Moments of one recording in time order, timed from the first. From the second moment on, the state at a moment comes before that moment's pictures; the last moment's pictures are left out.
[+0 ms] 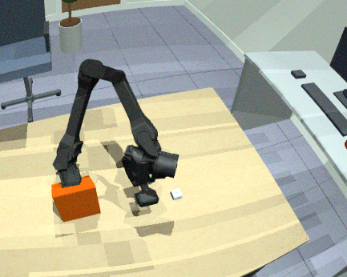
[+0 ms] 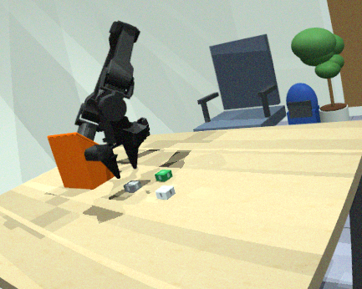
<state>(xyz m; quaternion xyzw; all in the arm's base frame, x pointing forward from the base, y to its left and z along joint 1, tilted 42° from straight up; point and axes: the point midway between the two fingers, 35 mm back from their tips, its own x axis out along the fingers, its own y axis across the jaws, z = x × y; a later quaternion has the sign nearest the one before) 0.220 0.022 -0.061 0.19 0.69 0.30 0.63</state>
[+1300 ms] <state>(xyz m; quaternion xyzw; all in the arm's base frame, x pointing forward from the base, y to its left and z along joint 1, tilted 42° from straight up) 0.221 0.041 -0.085 0.19 0.68 0.30 0.64</state>
